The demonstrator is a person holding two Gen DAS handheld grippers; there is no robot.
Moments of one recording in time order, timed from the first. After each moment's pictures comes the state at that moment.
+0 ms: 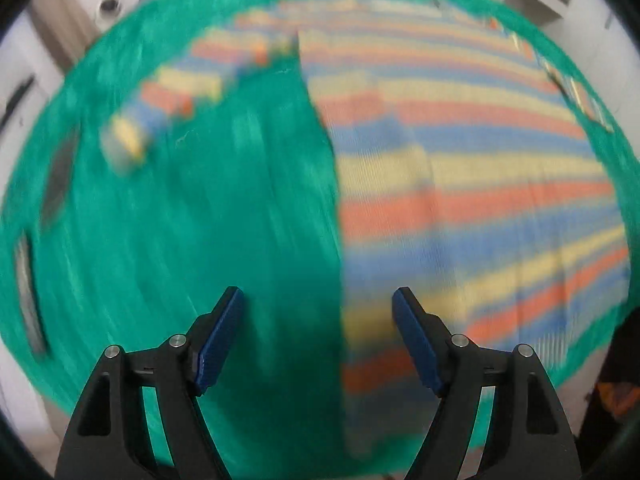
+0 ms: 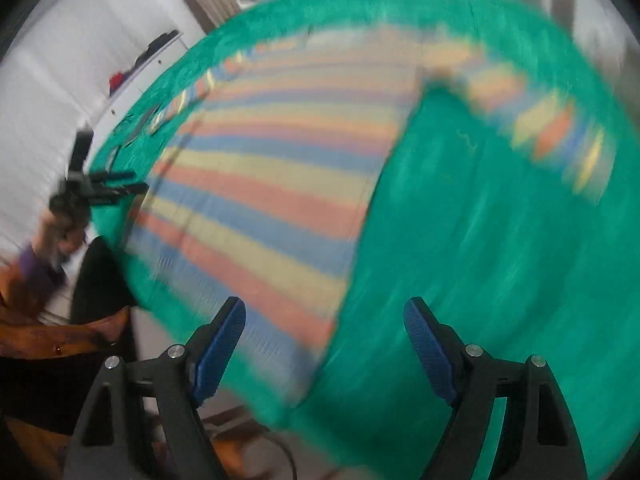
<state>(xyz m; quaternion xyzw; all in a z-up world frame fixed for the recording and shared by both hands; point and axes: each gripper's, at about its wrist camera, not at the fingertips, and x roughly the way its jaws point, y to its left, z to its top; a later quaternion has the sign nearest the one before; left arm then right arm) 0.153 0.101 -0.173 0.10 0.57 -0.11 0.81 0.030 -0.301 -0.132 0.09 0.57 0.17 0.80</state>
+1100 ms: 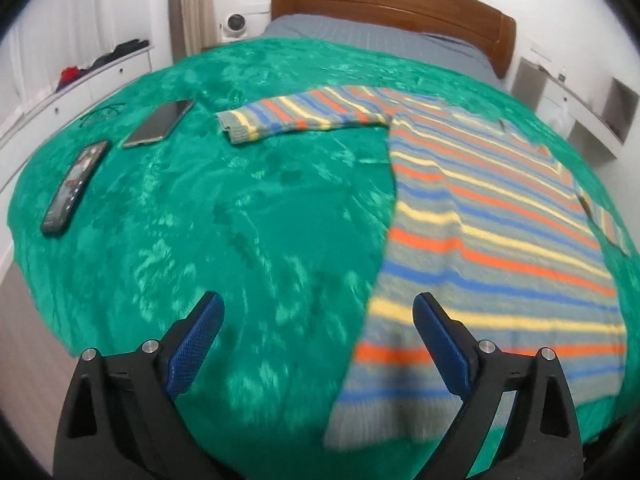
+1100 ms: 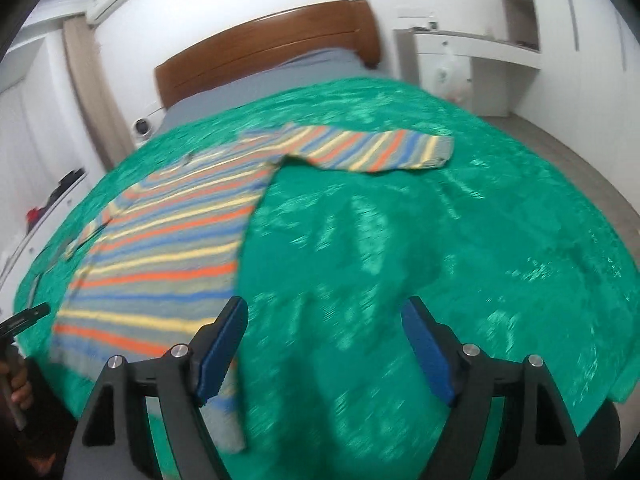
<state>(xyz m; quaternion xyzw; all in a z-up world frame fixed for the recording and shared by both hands) 0.091 0.129 -0.162 -0.05 0.41 0.03 0.91 -0.013 -0.342 -0.141 0.12 0.36 -0.09 0.92</state>
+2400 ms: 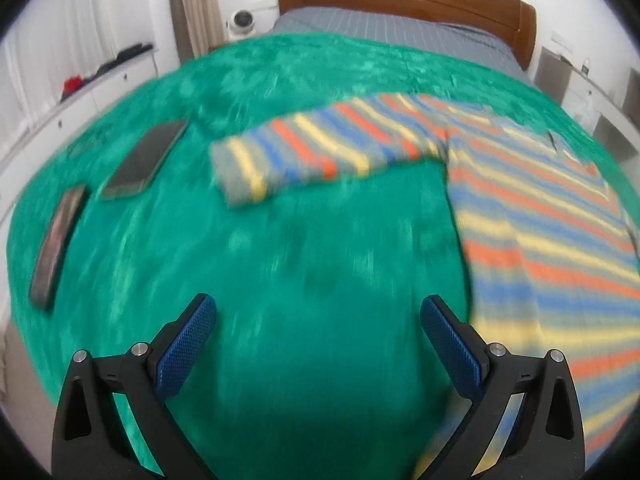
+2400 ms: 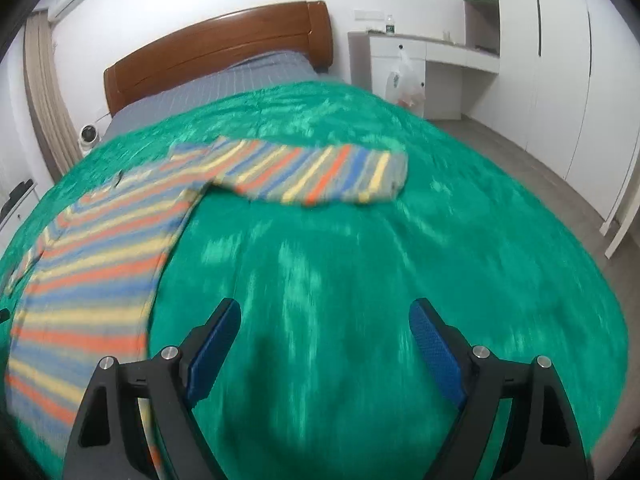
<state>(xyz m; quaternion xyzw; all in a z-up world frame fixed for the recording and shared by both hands) 0.205 0.144 -0.164 -0.01 0.42 0.06 0.91 0.055 -0.379 -0.142 0.10 0.36 -0.19 0.91</state>
